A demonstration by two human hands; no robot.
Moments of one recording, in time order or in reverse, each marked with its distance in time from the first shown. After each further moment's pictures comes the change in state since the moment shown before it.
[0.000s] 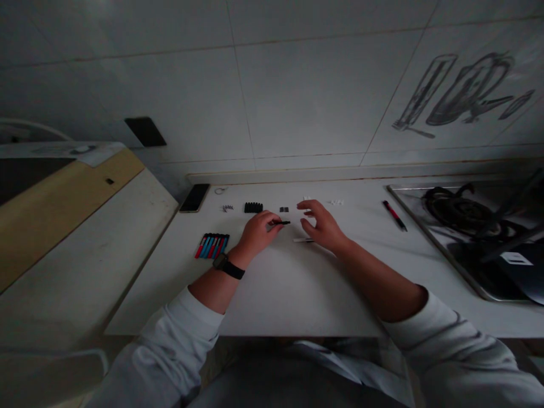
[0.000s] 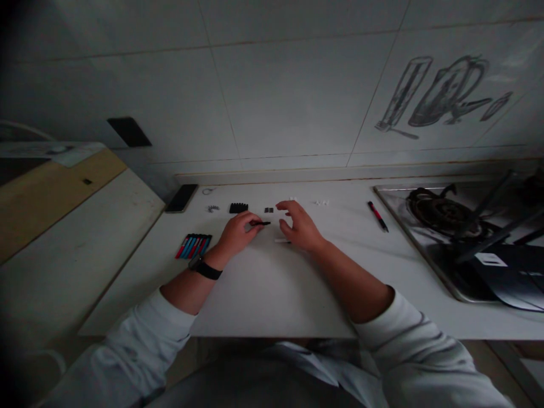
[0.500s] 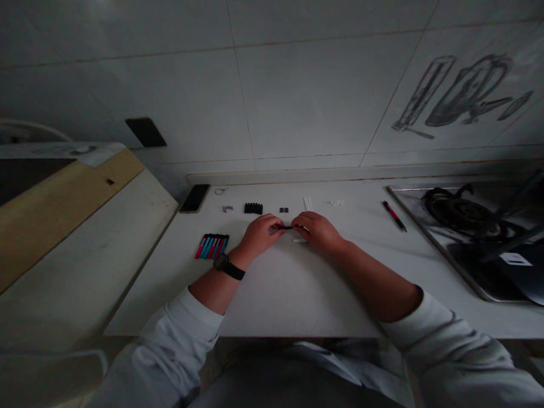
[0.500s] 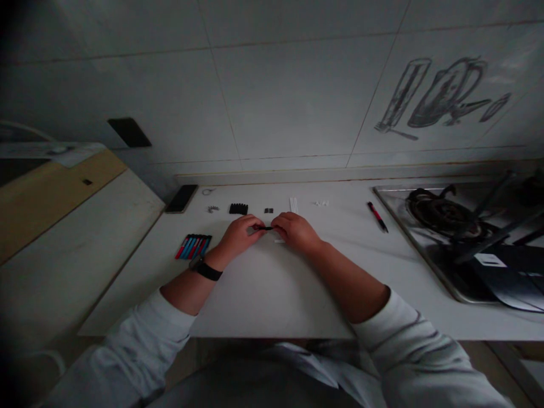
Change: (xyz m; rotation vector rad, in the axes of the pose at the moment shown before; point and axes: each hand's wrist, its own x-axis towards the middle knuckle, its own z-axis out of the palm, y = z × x) left_hand -0.001 0.002 0.002 0.009 -0.092 0.006; right_hand -0.001 0.009 0.007 -0.252 -0.230 -0.158
